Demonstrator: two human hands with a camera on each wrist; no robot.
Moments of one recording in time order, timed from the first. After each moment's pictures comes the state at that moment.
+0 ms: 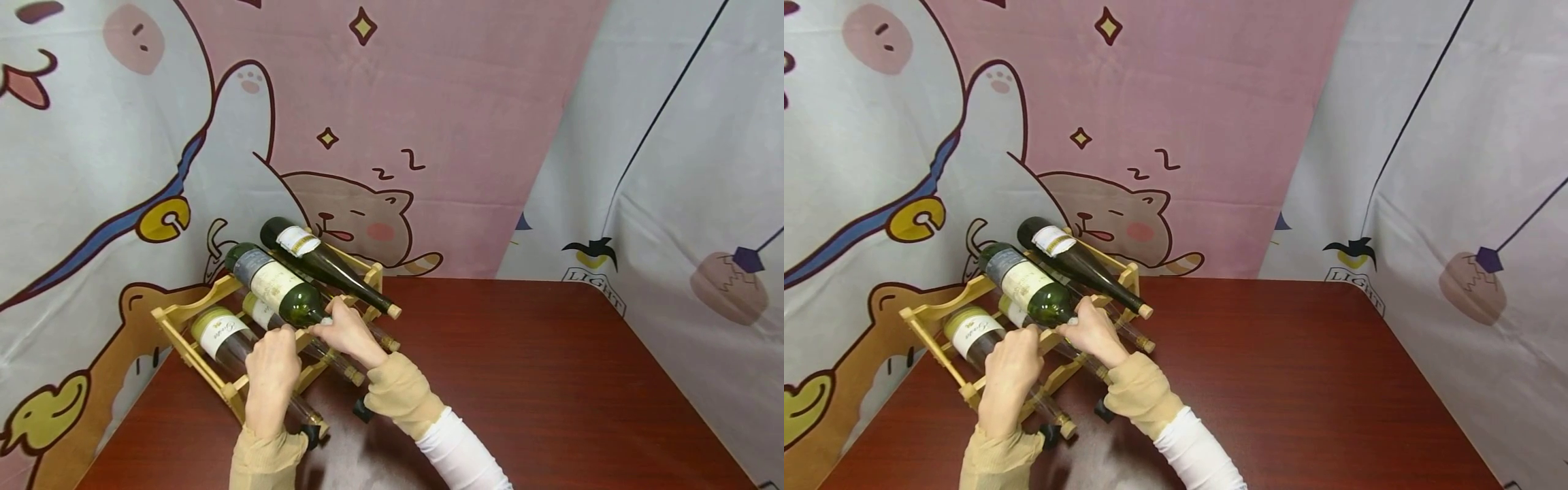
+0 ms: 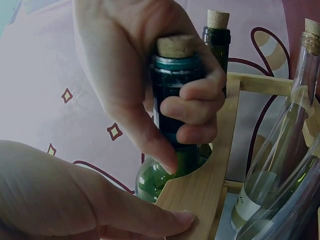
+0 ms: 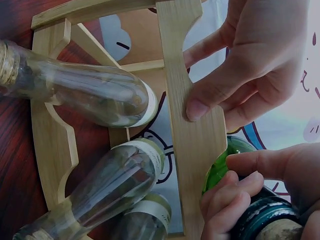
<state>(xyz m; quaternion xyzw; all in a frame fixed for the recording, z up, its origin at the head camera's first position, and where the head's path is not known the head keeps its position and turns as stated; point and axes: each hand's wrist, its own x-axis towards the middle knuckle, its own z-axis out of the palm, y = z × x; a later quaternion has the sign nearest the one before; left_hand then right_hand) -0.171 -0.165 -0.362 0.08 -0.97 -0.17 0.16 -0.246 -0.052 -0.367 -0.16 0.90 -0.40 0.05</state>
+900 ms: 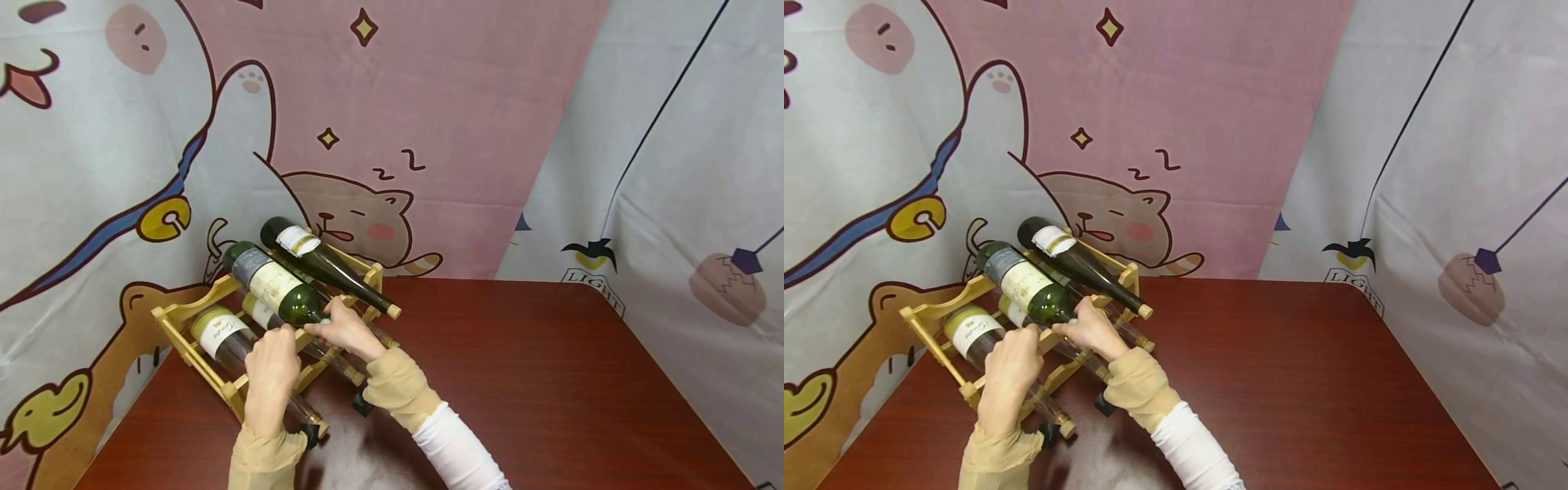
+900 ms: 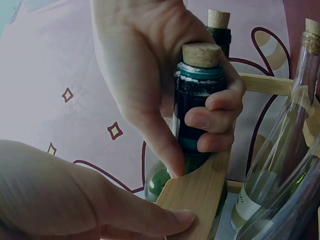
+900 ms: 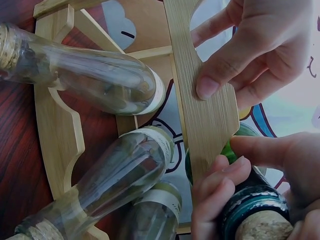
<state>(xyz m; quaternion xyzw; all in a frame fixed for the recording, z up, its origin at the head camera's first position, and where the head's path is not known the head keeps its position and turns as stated) -0.170 -0.167 -0.361 0.08 -0.97 -0.17 0.16 -0.255 -0.055 -0.375 -0.15 0.84 -0.50 0.14</state>
